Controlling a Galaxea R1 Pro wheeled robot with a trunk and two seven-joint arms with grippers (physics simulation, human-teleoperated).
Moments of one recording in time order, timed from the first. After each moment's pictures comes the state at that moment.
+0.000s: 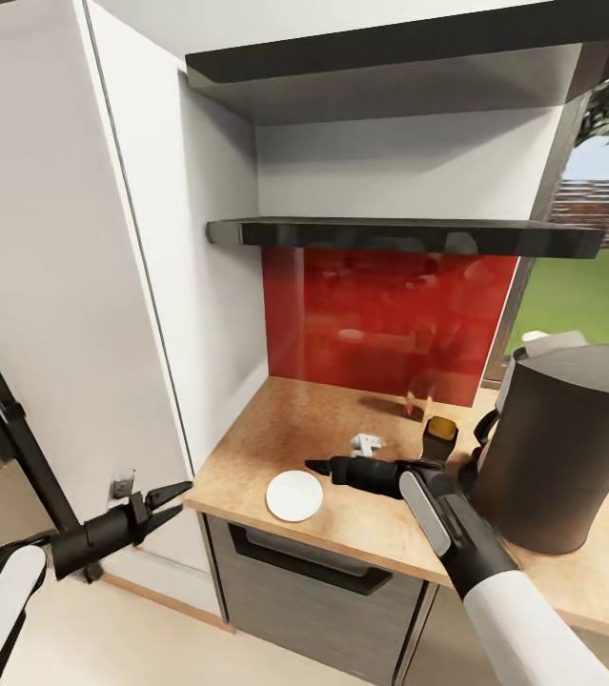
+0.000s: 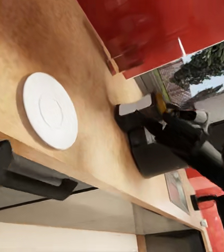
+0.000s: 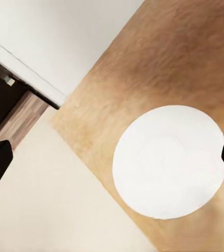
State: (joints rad) left arm -0.28 0.24 0.21 -1.36 0.92 1.02 -0.55; right arm -0.67 0.00 0.22 -1.01 -0.48 0.71 0.40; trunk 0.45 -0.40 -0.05
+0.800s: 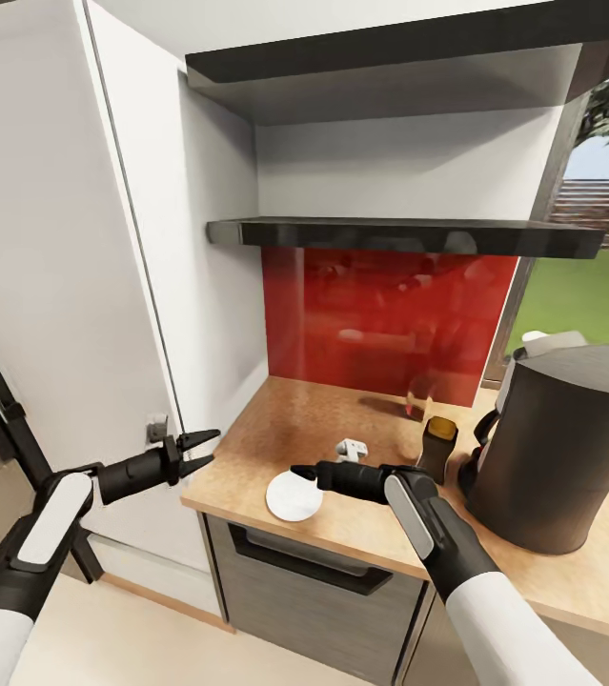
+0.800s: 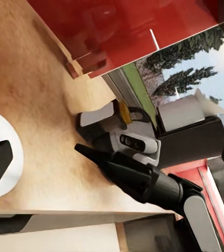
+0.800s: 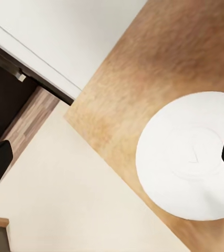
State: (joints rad) left arm -0.56 0.26 0.03 -1.16 1.07 1.03 -0.50; right arm -0.67 0.07 0.21 -0.97 -0.46 0.71 0.40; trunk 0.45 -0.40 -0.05
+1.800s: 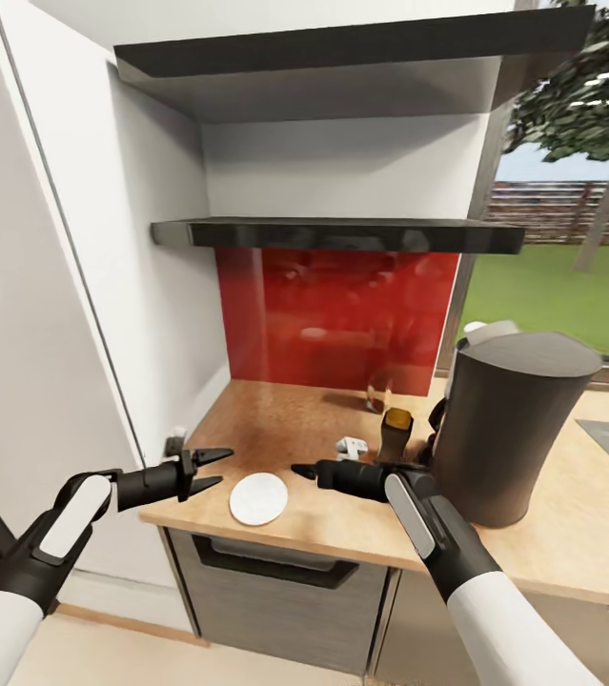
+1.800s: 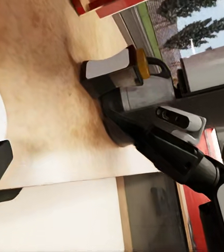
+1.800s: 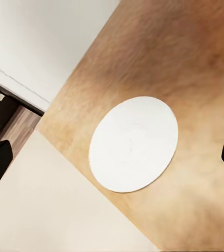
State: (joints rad) left arm -0.61 0.28 -0.10 -1.01 1.08 1.03 -0.49; right arm -0.67 0.06 0.21 -0.99 -0.46 0.71 0.40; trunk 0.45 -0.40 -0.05
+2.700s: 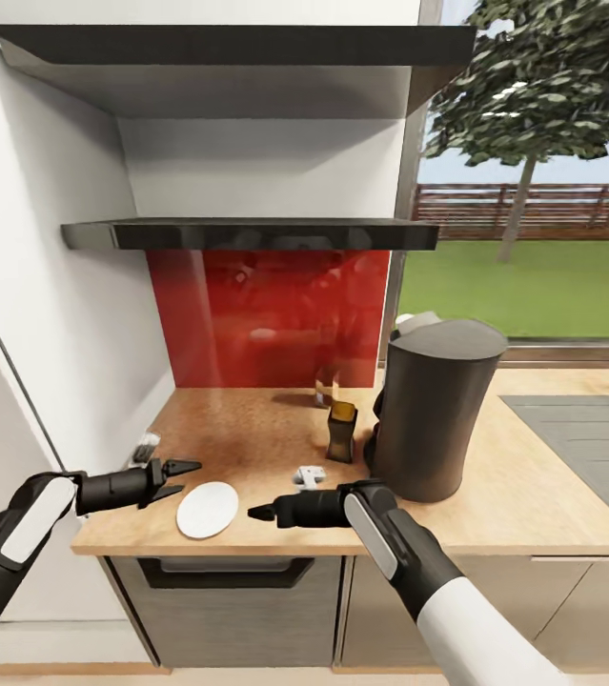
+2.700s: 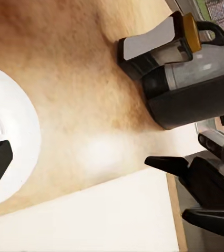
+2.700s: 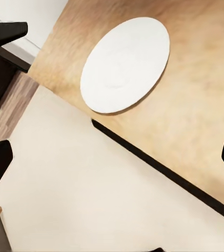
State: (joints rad) left arm -0.61 0.41 -0.10 -1.01 0.96 1.02 -0.49; right arm -0.67 0.13 0.40 -0.91 -0.47 0.78 0.40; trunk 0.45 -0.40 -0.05
